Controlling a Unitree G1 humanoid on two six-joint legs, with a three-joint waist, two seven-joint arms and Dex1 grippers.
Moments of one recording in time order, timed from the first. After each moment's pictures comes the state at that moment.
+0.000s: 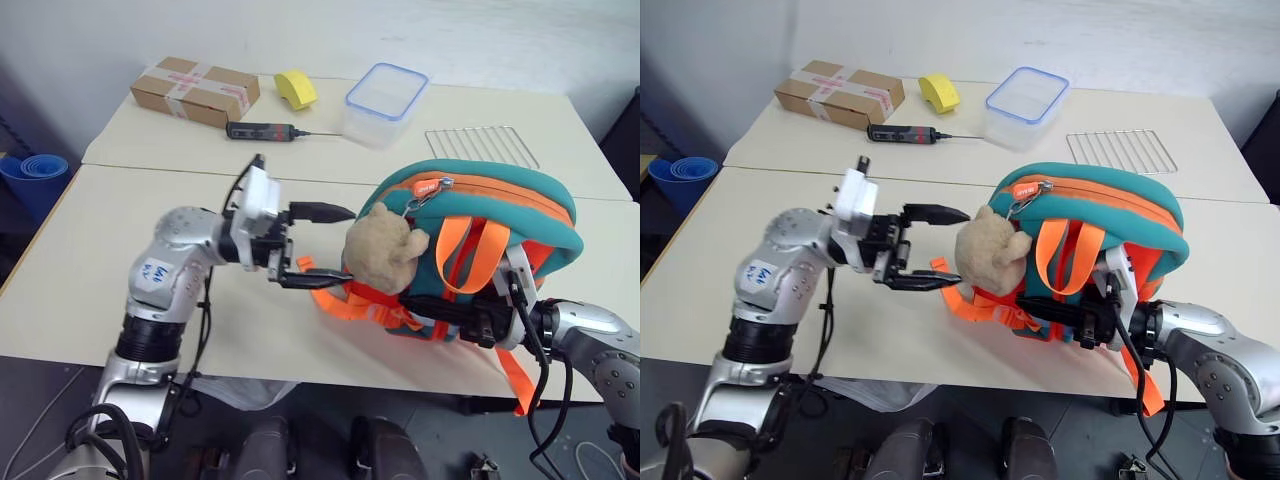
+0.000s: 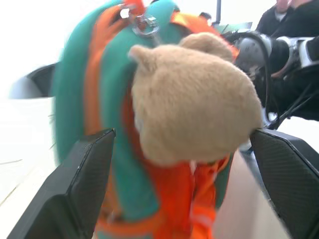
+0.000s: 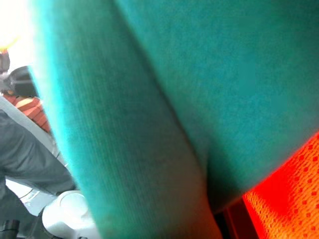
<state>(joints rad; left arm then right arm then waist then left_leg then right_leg) -0.66 0.39 -0.08 -0.15 -0.51 0.42 -1.16 -0.13 -0.79 -0.18 -0.46 0.96 0.77 0.91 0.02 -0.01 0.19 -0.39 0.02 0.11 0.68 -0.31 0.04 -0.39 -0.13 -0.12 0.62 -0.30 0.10</state>
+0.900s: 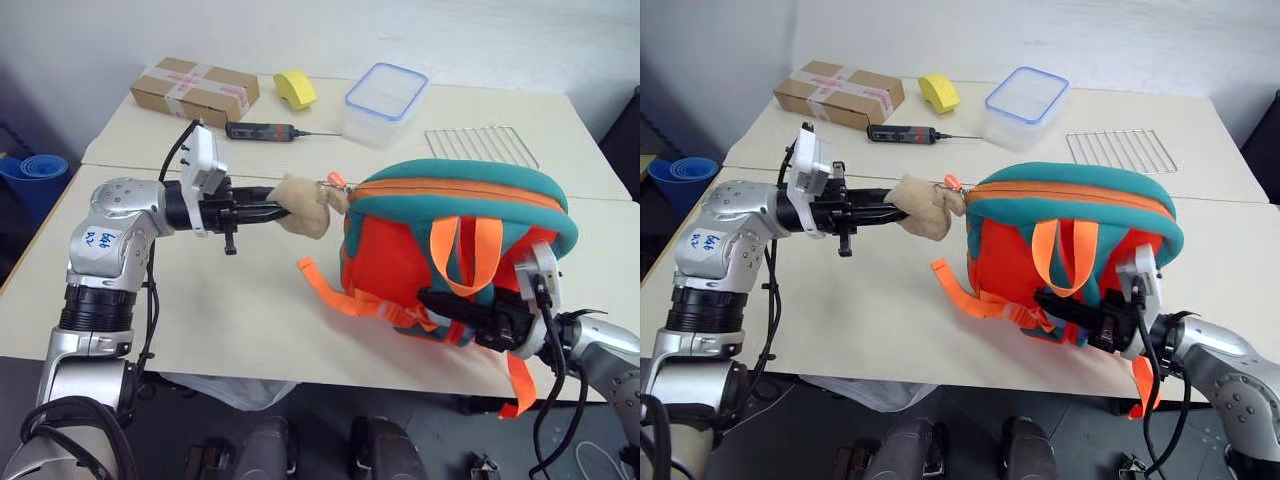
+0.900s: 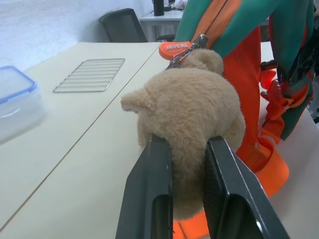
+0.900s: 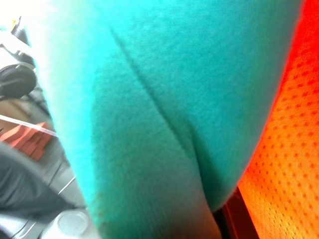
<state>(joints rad) -0.81 0.65 0.00 0.23 -0.45 0.36 -1.18 0.03 -0.72 -0.36 -0.49 1.05 0.77 0.81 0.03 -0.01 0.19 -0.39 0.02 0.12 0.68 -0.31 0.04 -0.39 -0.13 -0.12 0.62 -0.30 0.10</state>
